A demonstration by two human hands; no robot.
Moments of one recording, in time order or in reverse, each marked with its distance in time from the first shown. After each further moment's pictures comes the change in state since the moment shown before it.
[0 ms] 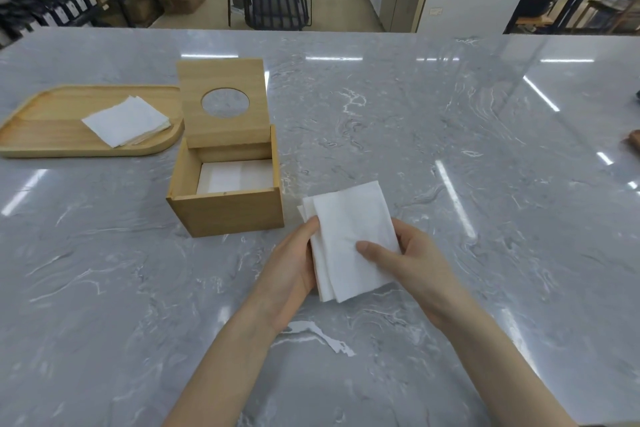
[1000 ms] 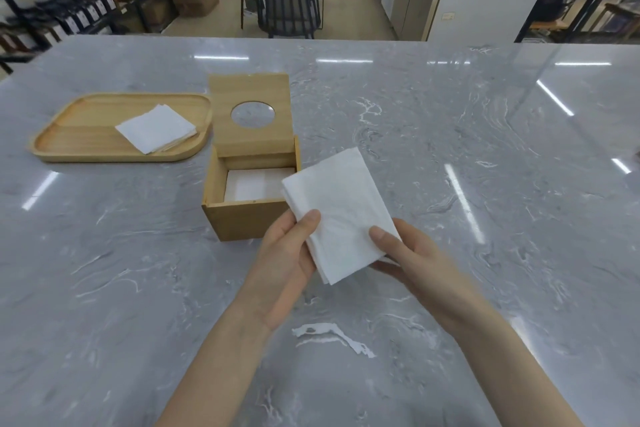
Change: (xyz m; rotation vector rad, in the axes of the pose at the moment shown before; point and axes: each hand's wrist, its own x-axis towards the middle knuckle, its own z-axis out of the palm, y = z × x) left_hand -0.029 0.040 -0.009 -0.157 -0.041 0.236; right_hand -0.005 -0.023 0.015 0.163 -0.143 0.078
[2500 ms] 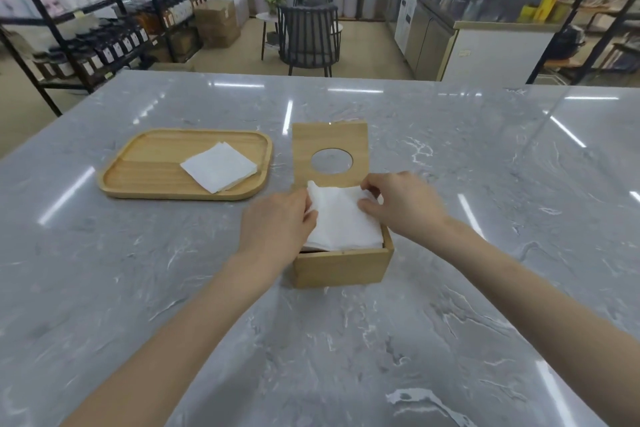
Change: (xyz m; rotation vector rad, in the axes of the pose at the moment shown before) left_hand 0.061 0.102 -0.091 1.898 0.311 0.402; right_hand 0.125 -0.082 0.089 -1.304 0.202 -0.455
